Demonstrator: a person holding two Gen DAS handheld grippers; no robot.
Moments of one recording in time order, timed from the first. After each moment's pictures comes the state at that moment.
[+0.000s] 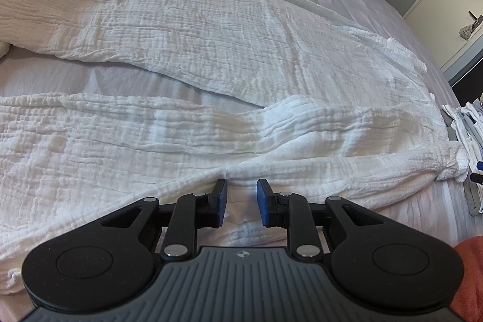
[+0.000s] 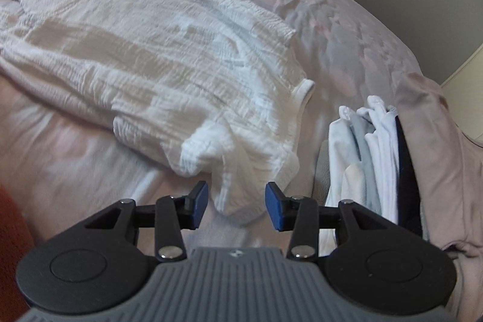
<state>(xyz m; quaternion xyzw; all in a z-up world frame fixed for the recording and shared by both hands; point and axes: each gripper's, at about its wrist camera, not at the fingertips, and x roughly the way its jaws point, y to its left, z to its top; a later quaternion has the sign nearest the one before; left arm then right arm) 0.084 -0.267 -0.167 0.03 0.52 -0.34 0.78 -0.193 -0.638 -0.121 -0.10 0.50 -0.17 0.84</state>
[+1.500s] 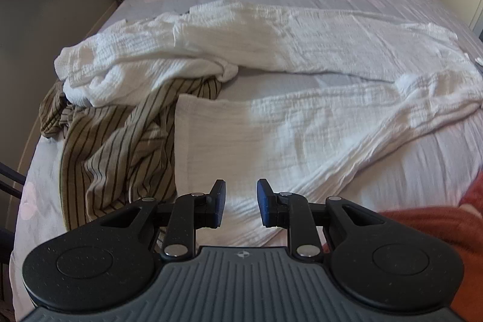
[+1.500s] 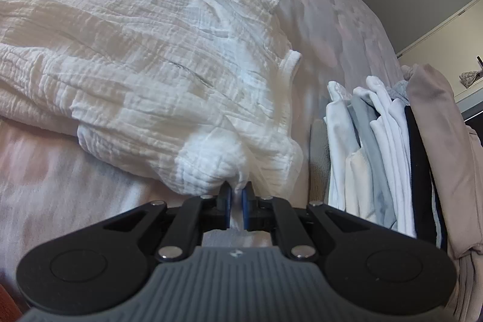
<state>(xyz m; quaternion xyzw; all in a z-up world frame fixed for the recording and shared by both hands) 0.104 -0.003 -0.076 0.19 0.46 -0.29 0.81 -0.148 -0.634 -0.148 -0.10 0.55 -0.27 0.78</state>
